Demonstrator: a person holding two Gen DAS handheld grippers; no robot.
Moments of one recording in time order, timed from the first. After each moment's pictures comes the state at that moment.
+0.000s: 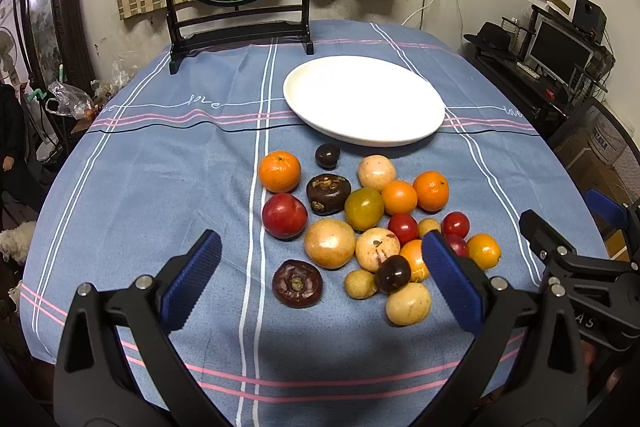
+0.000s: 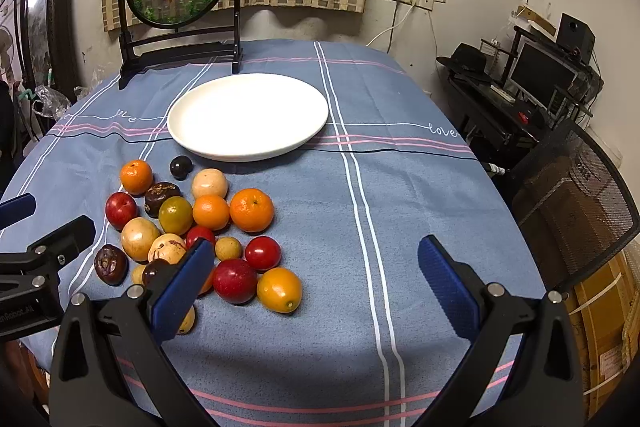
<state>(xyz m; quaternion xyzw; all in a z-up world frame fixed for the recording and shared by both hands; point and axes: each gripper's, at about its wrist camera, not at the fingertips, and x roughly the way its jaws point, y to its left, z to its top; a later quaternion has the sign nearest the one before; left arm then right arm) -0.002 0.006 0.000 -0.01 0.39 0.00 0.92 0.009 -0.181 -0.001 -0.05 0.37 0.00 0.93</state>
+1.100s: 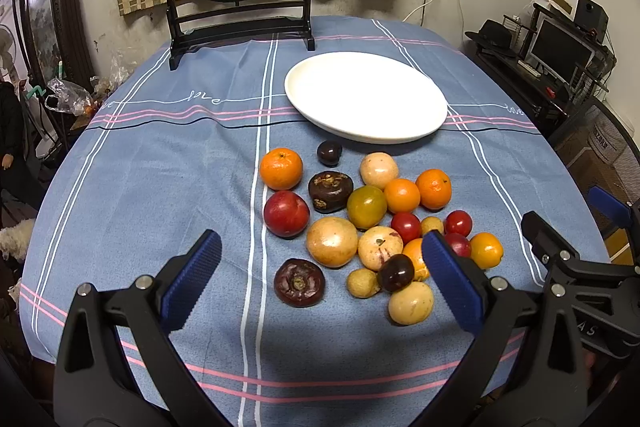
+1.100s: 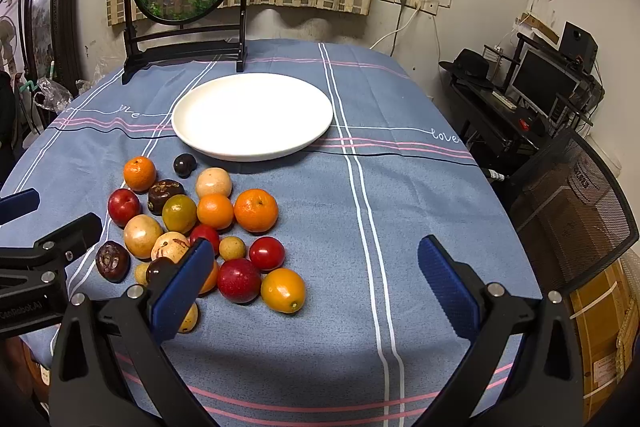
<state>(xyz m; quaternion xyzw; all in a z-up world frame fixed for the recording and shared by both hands) 0.002 0.006 -0.005 -0.02 0.40 0.00 0.92 0.007 -0.176 0.002 -0.06 0.37 0.01 0.93</state>
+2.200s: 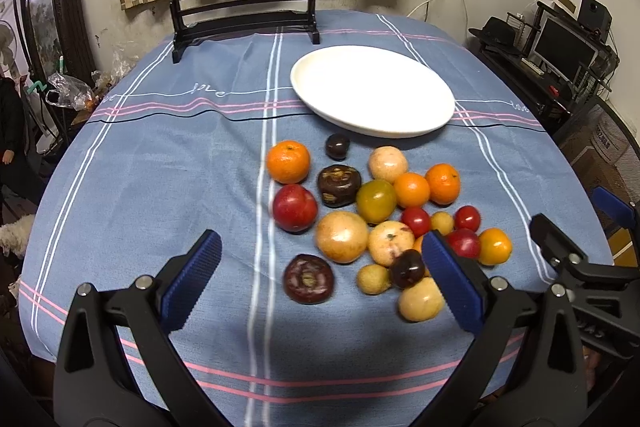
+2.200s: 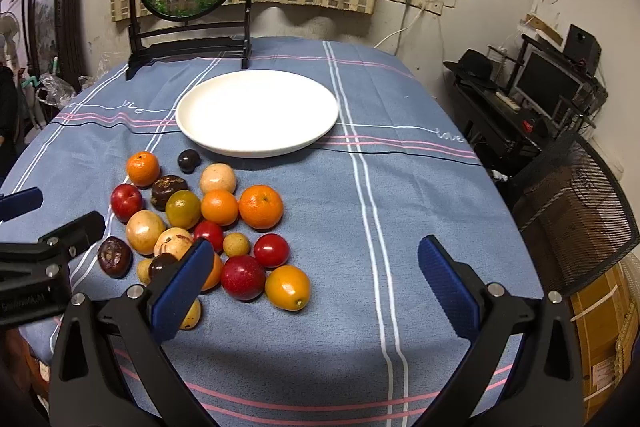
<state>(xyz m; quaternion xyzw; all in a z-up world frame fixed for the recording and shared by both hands) 0.002 0.020 -0.008 -0.02 0.41 0.00 0.91 0.004 -0.173 -0.002 -0.06 0.38 0.03 0.92</state>
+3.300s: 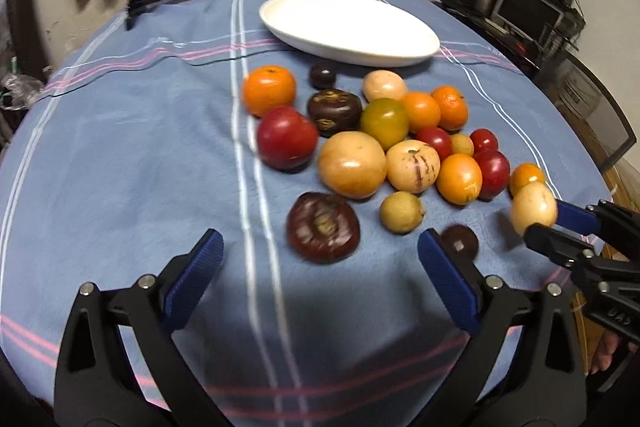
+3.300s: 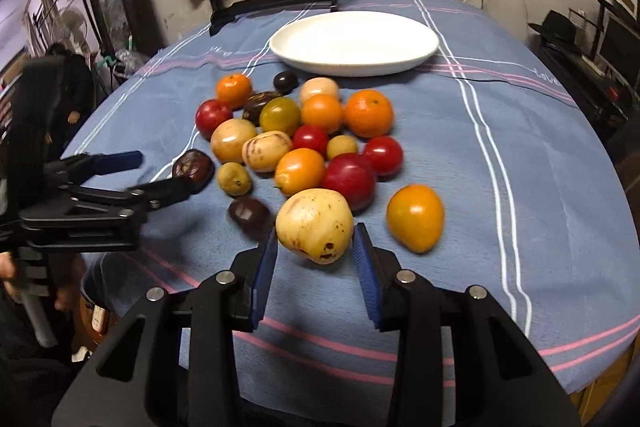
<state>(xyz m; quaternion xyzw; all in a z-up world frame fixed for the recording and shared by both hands) 0.013 0.040 -0.080 0.00 0.45 -0.10 0.89 -0.023 -0.159 -0.061 0.00 0.44 0.18 0.88</state>
